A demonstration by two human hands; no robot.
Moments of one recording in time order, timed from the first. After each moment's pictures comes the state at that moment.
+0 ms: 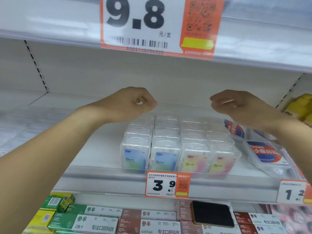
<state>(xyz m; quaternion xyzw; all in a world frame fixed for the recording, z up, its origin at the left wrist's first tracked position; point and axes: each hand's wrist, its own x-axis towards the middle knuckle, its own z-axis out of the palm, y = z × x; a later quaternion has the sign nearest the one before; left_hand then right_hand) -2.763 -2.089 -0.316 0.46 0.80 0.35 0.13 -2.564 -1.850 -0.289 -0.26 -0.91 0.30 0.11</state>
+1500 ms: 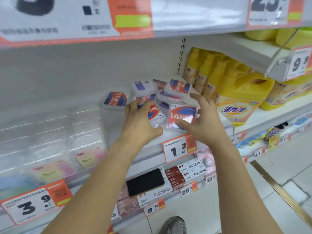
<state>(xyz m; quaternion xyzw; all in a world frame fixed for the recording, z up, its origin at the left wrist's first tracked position) -2.538 -1.836 -0.405 0.50 0.81 0.28 0.09 -2.366 -1.739 -0.399 -0.43 -0.81 0.26 0.31</state>
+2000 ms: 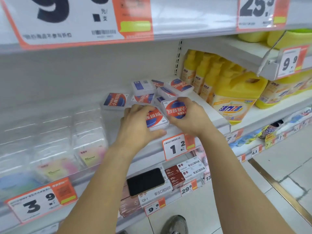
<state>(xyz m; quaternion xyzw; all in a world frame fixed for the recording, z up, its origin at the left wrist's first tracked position) -2.535 -1.858 -0.399 0.53 0.79 0.30 0.06 -2.393 -1.736 -0.396 -0.46 -0.83 0.25 0.20</state>
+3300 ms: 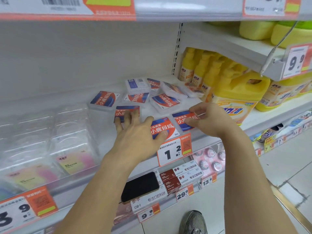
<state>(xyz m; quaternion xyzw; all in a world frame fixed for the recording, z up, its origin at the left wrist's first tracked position) -2.515 -1.847 -0.412 0.54 0.83 0.12 0.06 -2.345 -1.708 -0.380 -0.51 -0.80 0.28 0.14</state>
